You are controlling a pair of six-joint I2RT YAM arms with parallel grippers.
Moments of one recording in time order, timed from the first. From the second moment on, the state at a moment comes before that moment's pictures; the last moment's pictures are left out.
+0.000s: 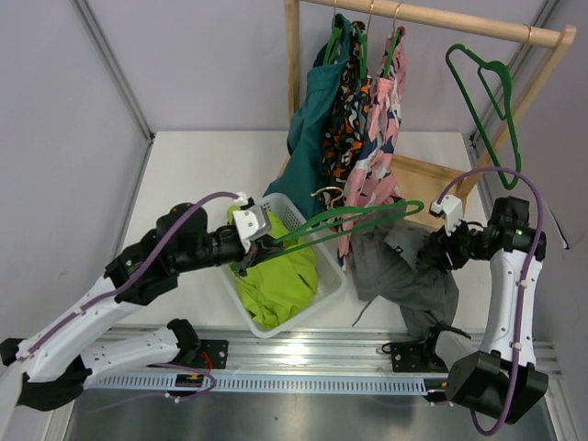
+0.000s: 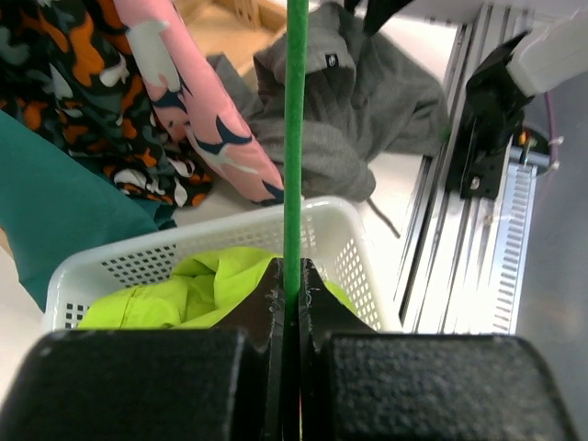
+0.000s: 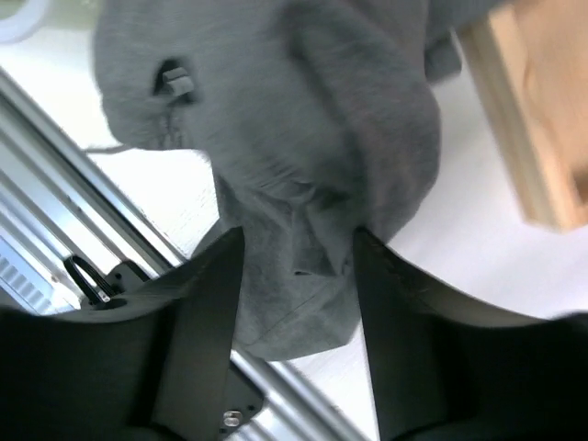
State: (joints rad) left arm -0.91 0.83 1.14 -0.59 0.27 0.14; right arm -0.35 1.01 1.05 -1.21 -0.71 -0.98
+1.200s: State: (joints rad) left arm -0.91 0.98 1.24 -0.72 0.41 0.53; right arm 0.17 0.97 1.24 -1.34 -0.88 -1.40
